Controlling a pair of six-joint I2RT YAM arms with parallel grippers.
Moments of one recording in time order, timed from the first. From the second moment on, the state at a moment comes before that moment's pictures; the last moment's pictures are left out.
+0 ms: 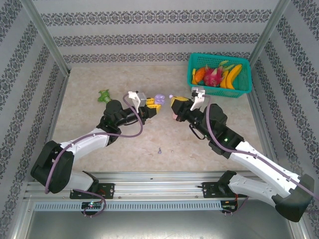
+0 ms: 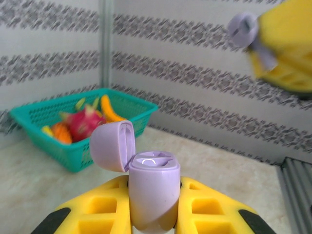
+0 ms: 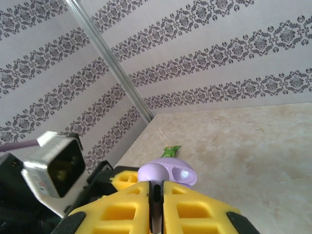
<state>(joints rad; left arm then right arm) -0.50 1.37 0.68 0.74 0.56 -0.12 0.75 0.94 0.82 0.07 0.06 0.54</state>
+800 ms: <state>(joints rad) -0.47 1.11 0.51 0.73 0.30 -0.10 0.88 1.48 0.63 0.12 0.13 0.83</state>
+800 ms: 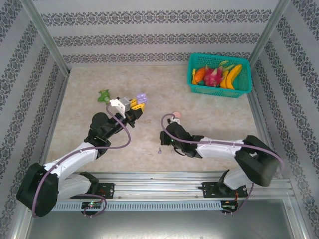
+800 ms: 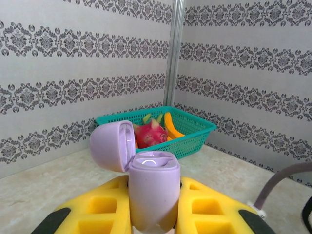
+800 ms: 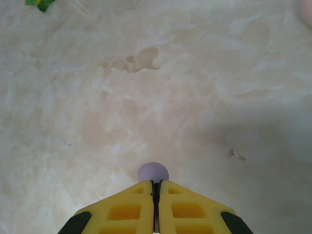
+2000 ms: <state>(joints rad) -0.45 1.04 0.48 0.73 0.20 -0.10 0.84 1.73 0.98 -0.11 0.01 0.80</state>
